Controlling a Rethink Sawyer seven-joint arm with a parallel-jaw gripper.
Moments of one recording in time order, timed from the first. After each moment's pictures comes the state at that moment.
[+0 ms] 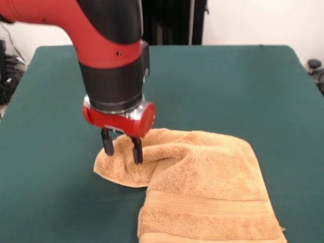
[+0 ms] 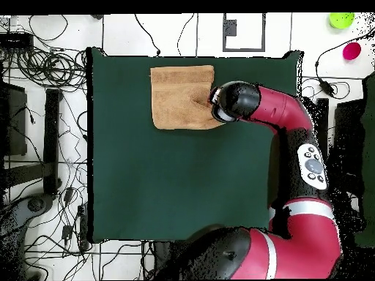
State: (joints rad) arm -0.39 -0.33 0.18 1.09 -0.16 0.75 1.96
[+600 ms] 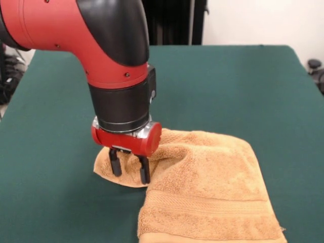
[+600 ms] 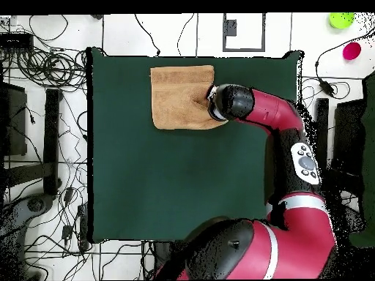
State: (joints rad) arm -0.40 -0.28 0.21 1.08 -0.17 0.66 1.96
